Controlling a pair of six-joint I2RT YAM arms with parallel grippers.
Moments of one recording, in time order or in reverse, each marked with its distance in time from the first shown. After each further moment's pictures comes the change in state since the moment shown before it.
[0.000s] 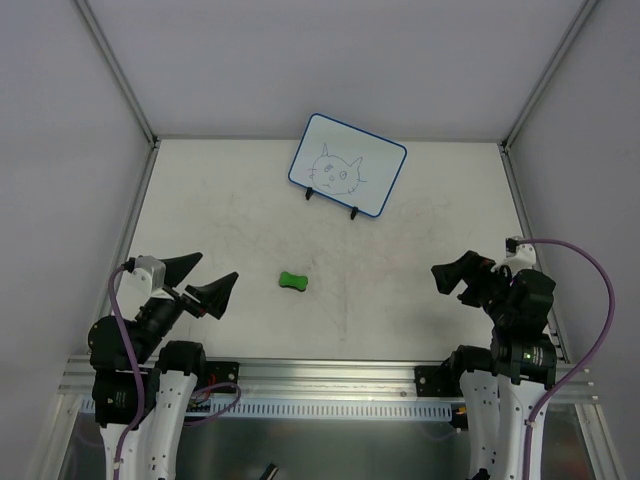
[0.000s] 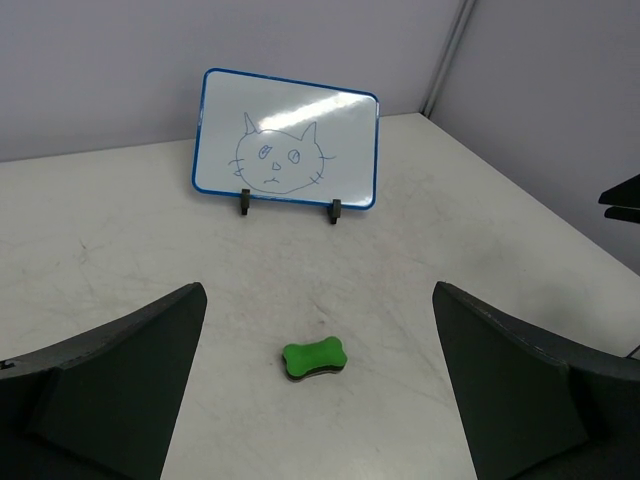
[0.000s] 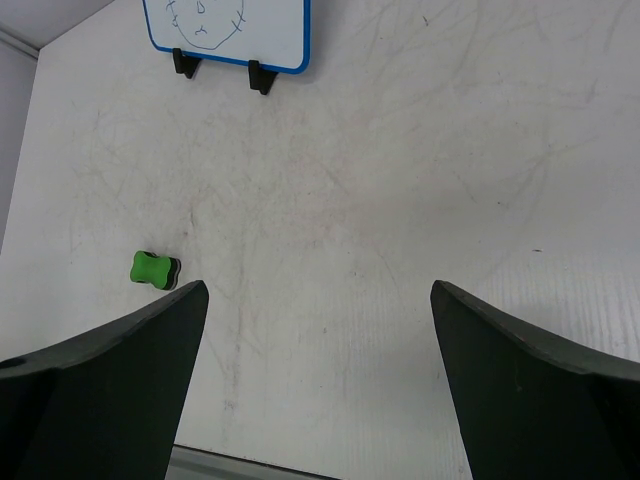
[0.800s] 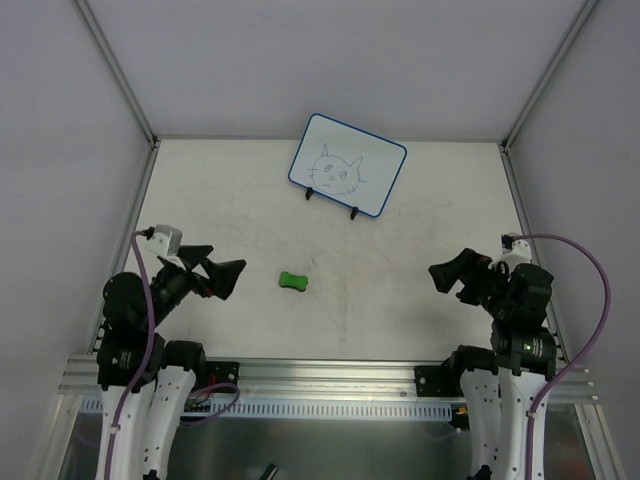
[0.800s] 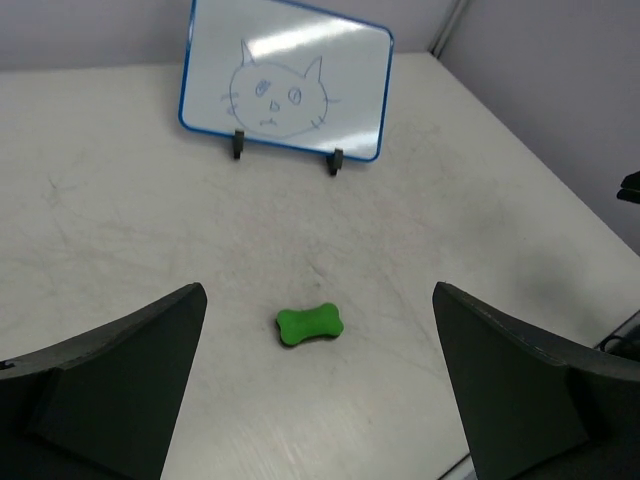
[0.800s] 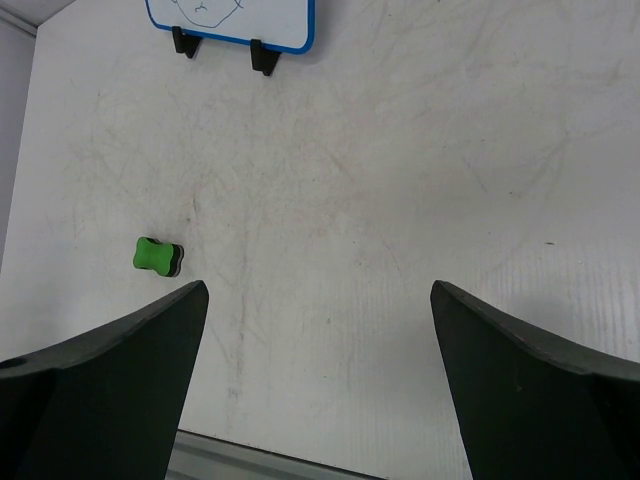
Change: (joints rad) left arm 0.000 0.140 0.002 0.002 0.021 0.007; right arm 0.000 0.029 0.000 0.001 -0.019 -0.006
